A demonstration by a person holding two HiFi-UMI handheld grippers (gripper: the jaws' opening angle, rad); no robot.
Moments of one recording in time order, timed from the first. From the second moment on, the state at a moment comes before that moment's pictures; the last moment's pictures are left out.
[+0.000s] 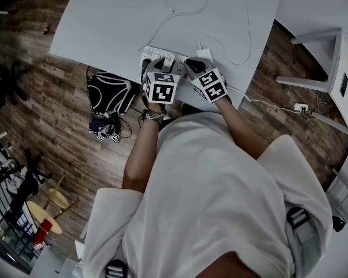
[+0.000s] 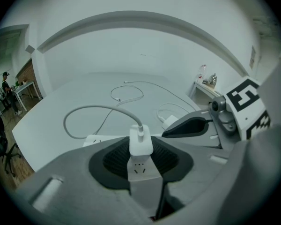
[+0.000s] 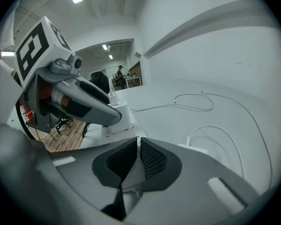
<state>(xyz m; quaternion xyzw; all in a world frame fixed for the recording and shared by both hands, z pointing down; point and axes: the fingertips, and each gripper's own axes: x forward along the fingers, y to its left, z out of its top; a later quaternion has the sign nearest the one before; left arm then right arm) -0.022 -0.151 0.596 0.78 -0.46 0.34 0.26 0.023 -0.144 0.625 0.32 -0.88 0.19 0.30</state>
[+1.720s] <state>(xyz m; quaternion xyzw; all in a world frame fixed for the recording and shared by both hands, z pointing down) -0.035 -0.144 0.596 0.76 -0.45 0.28 0.36 0.051 -0.151 0.576 0.43 -0.84 0.27 0.20</state>
